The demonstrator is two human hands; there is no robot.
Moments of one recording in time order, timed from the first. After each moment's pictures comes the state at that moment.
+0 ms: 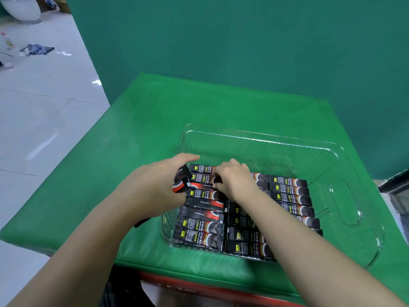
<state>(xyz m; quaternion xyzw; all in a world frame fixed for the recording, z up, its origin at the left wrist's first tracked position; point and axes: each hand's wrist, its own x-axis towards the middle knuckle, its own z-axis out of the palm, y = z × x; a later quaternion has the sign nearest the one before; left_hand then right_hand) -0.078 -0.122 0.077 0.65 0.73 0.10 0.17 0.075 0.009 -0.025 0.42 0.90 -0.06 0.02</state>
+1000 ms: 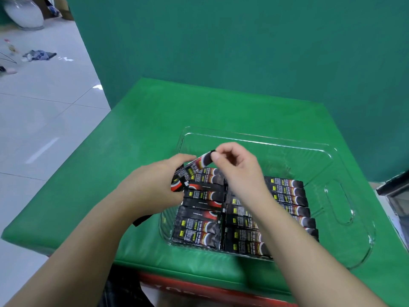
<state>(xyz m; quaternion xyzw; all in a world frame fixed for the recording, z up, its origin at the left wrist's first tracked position) -0.081 -0.121 0.072 0.66 0.72 0.12 0.18 0.081 -0.049 0.050 0.40 0.66 -0.49 -0.40</state>
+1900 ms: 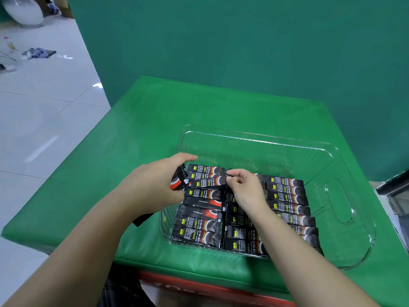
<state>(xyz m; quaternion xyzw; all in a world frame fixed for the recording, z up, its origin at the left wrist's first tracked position) -0.082 -0.122 0.071 0.65 0.73 0.09 0.19 0.103 -0.016 -0.037 0.57 0.64 -0.43 -0.29</state>
